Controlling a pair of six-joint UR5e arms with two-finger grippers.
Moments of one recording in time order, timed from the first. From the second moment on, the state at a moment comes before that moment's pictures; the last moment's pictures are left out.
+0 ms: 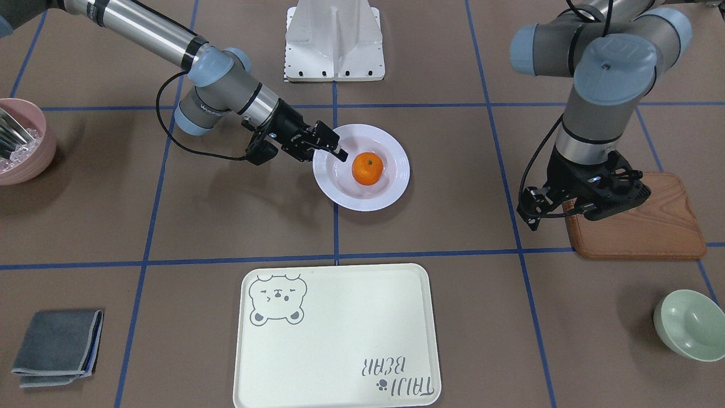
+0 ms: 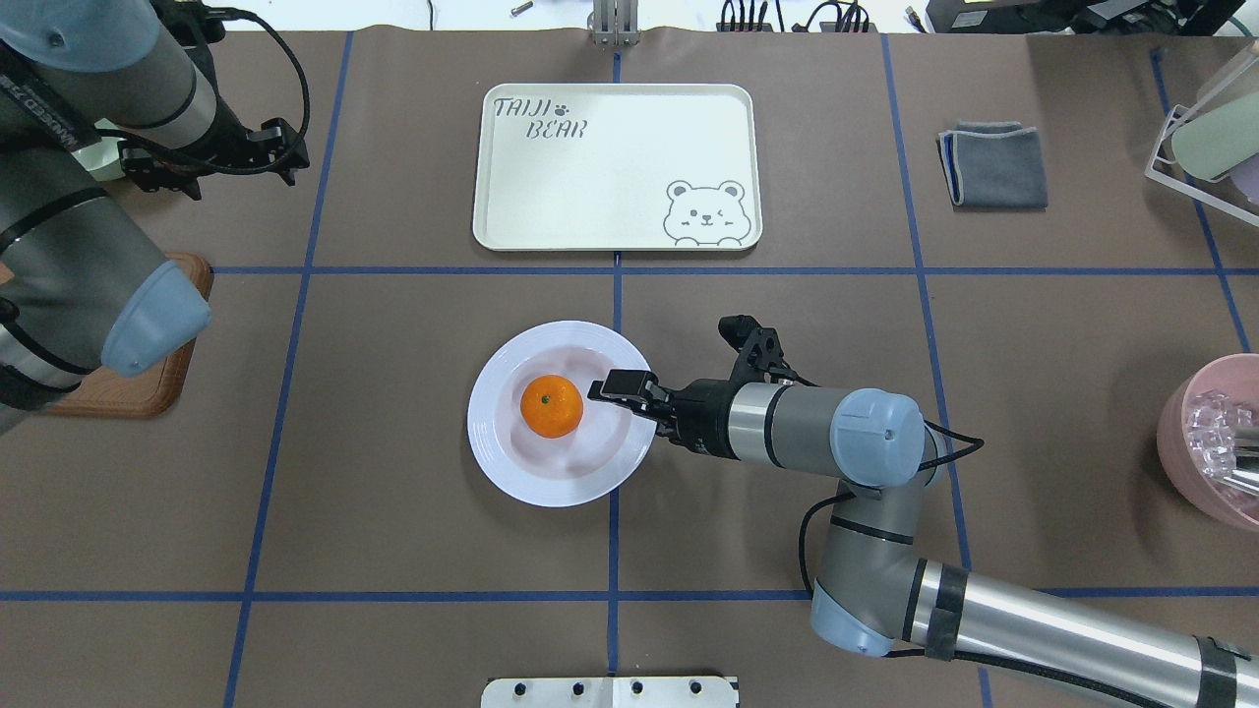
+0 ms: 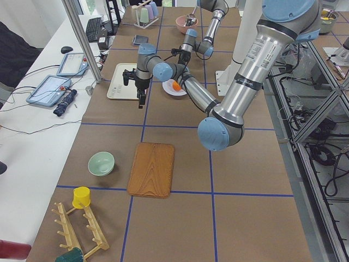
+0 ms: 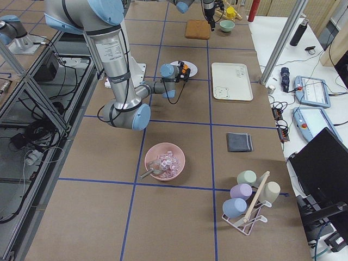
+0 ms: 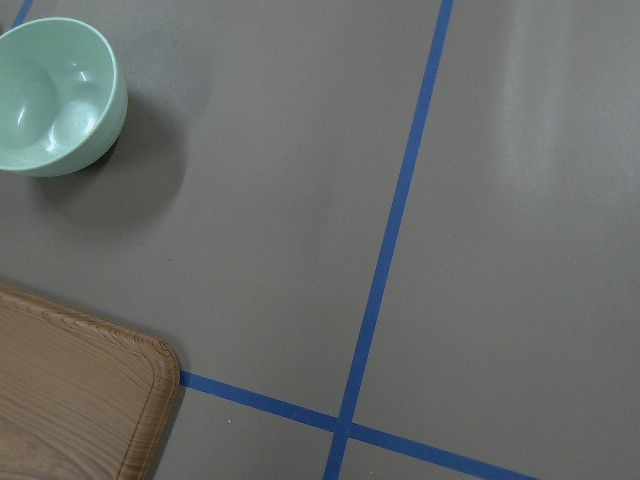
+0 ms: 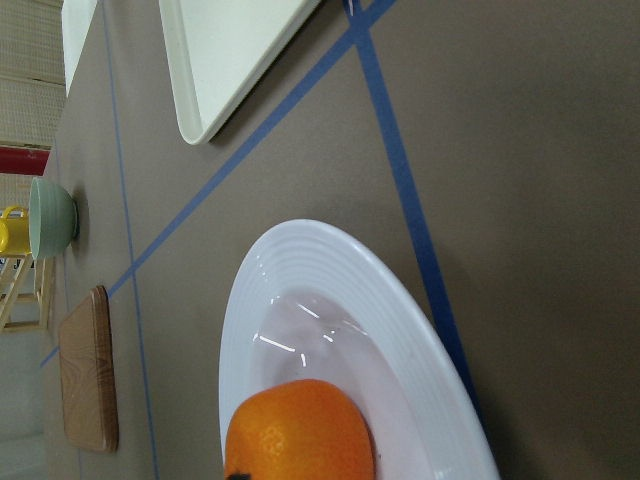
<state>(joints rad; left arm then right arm) -0.93 -2.05 -1.77 -1.48 -1.88 -1.09 0.38 -1.07 1.40 -0.27 1.64 1.83</state>
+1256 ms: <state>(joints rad) -0.93 -2.05 -1.76 -1.48 -1.88 -1.09 0.39 -1.03 1.46 -0.27 1.56 1.91</state>
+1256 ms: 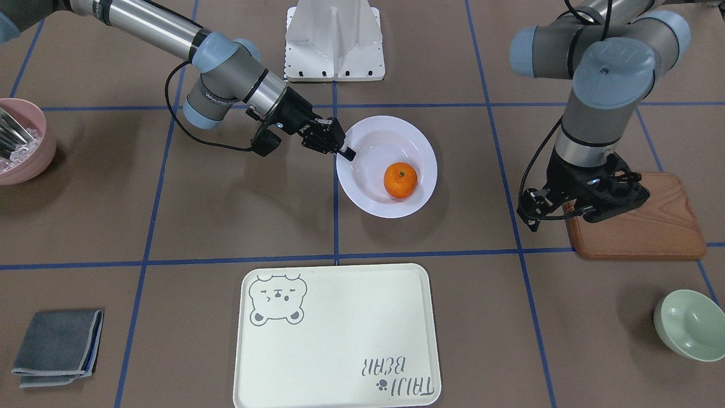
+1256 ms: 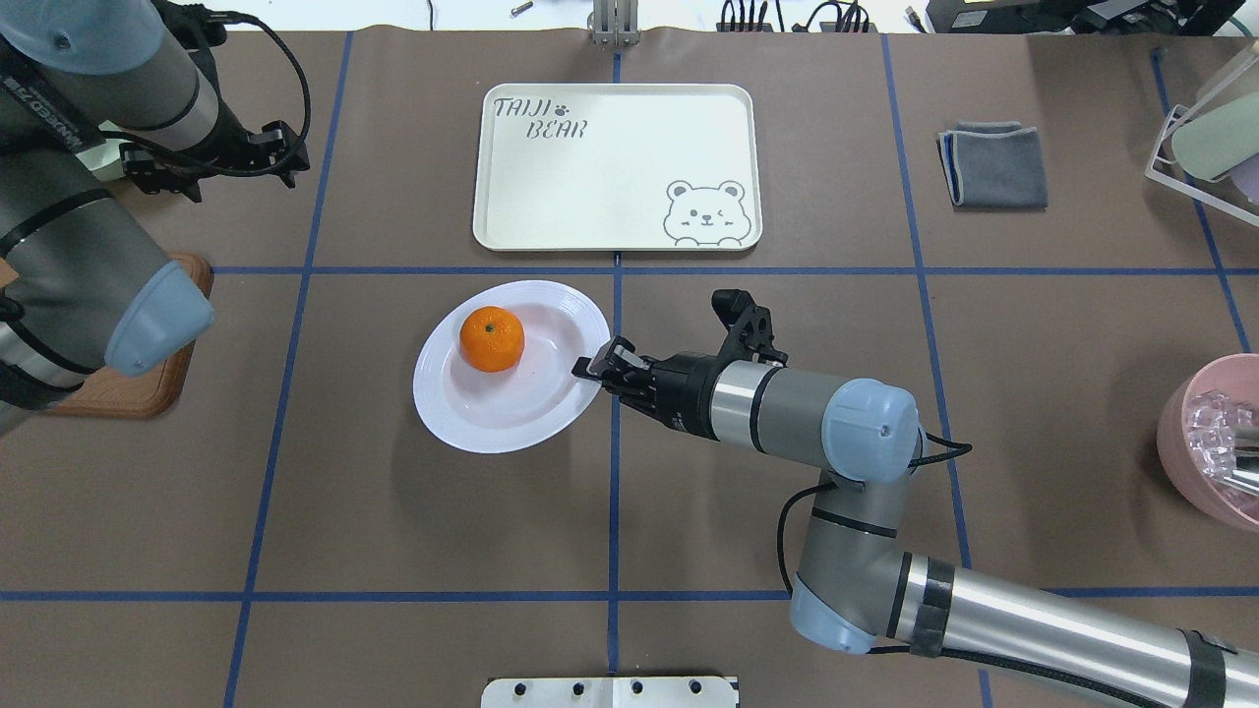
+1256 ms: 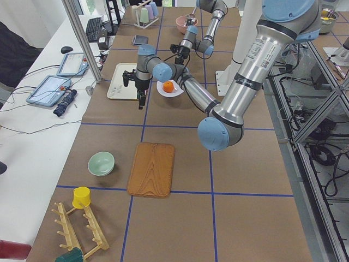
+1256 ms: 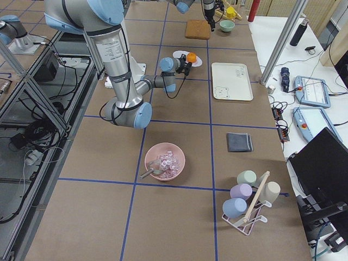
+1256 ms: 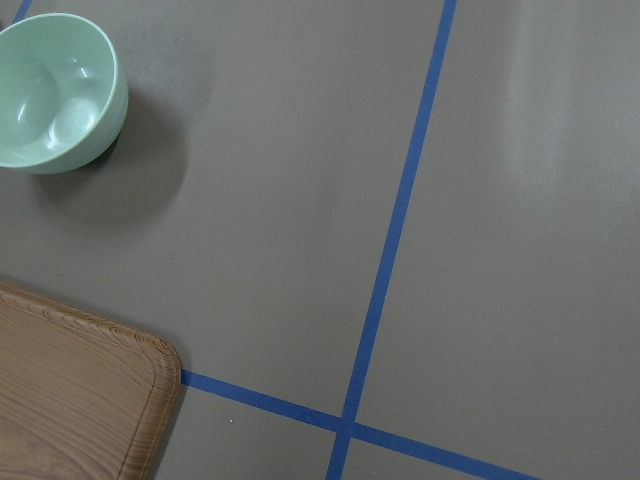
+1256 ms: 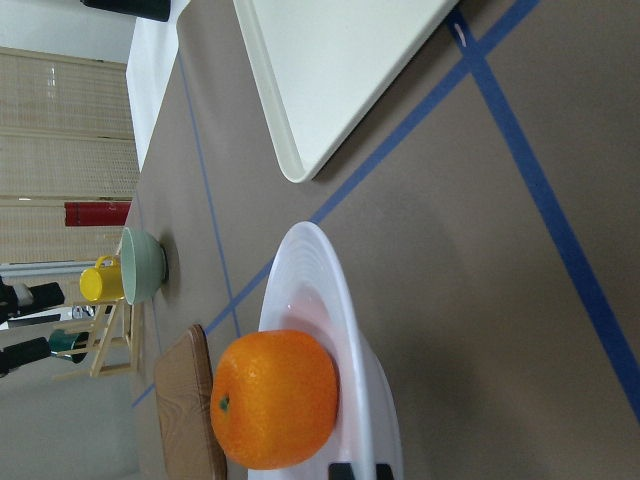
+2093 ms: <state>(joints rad) -0.93 -2.06 -1.72 -1.50 -1.88 -1.09 0.60 -0.90 1.34 -0.43 1.42 2.01</state>
